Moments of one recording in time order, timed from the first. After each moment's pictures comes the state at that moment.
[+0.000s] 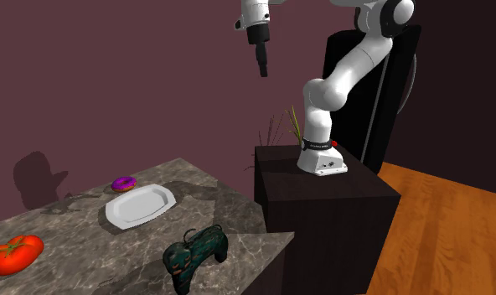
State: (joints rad) arm 0.02 -0.82 0.07 -2.41 0.11 1.42 0.16
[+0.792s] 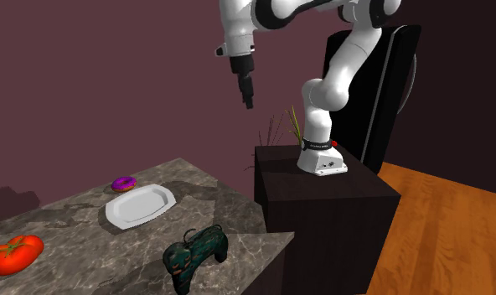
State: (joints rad) arm 0.09 -0.59 0.22 -2.48 0.13 1.76 0.14
